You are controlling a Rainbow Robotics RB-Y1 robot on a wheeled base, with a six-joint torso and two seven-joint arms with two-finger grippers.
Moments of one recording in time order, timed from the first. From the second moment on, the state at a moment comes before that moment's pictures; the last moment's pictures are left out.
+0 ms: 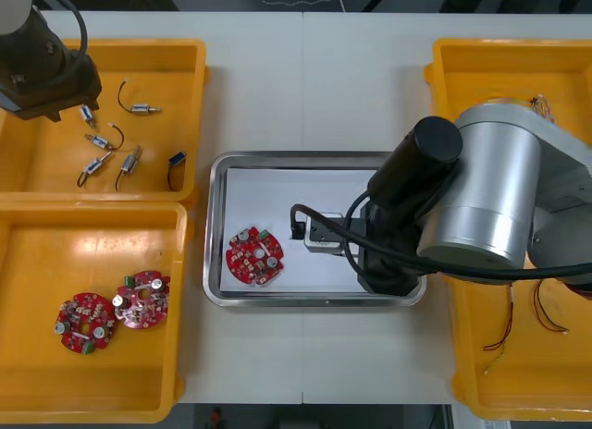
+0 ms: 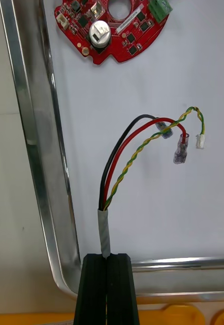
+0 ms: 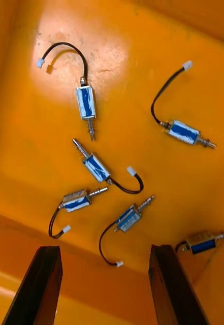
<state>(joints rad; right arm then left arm) -0.70 -0.69 0.72 -2.19 -0.77 1.73 1.84 -0.87 0.82 -0.20 -1.47 0.68 1.70 -0.80</state>
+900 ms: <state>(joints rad) -0.70 -0.69 0.84 -1.93 -0.75 1.52 1.97 -0.94 0.77 -0.22 -0.99 0.67 1.24 -0.97</state>
